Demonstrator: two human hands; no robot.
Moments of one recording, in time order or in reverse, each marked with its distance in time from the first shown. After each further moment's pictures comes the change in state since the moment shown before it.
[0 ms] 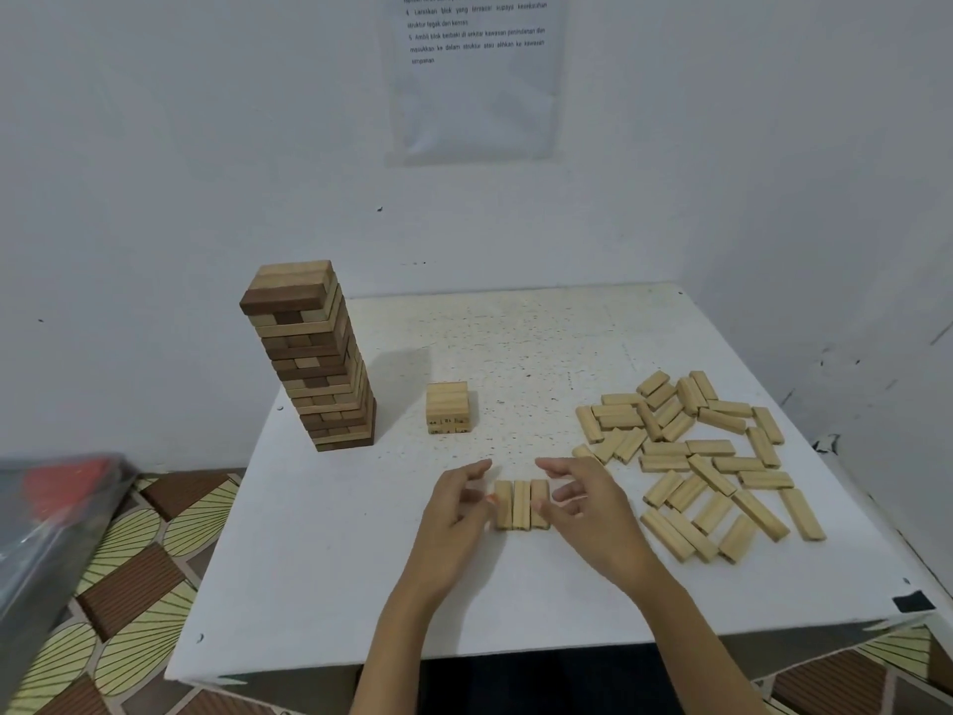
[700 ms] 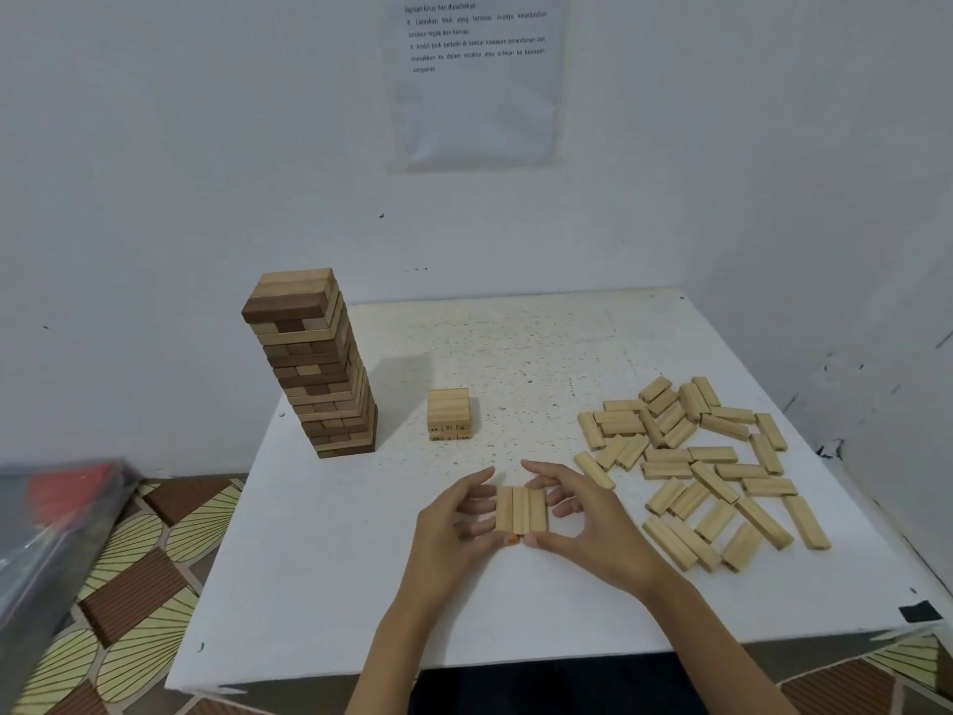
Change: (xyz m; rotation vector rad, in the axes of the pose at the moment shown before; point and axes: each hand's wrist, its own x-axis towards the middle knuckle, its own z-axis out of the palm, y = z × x) left_hand 0.001 -0.009 0.000 -0.022 0.060 0.106; right_hand 0.008 0.019 -0.006 -0.065 -0.182 -0.162
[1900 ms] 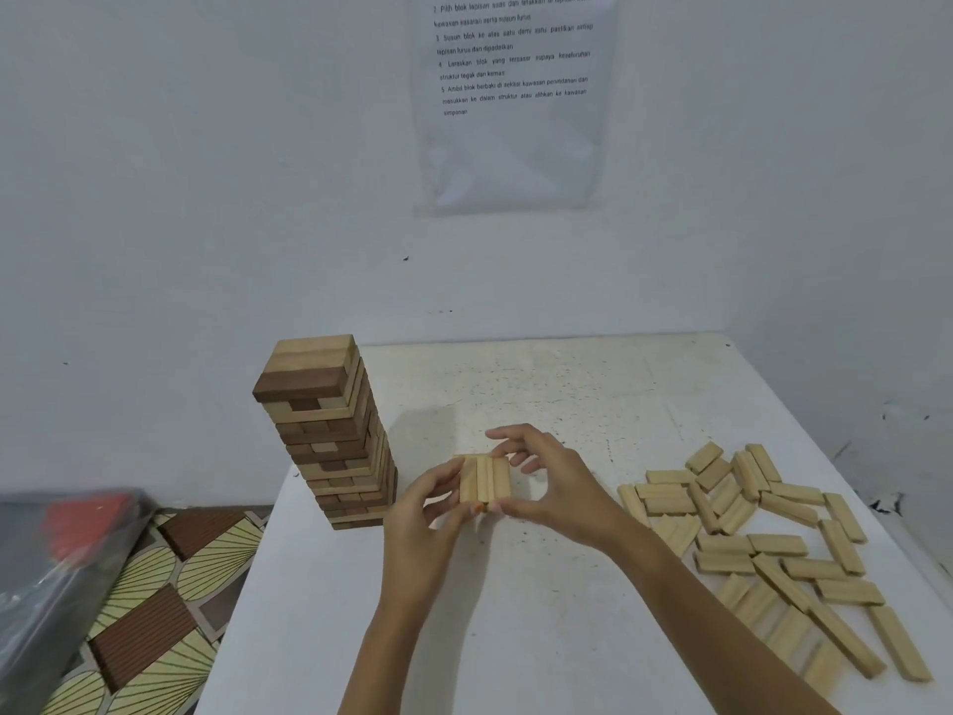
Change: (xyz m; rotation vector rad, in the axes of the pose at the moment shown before) left_hand 0.069 0.029 -0.046 -0.082 0.283 0.050; right_hand 0.123 -0.052 -0.002 -0.041 -0.089 -0.171
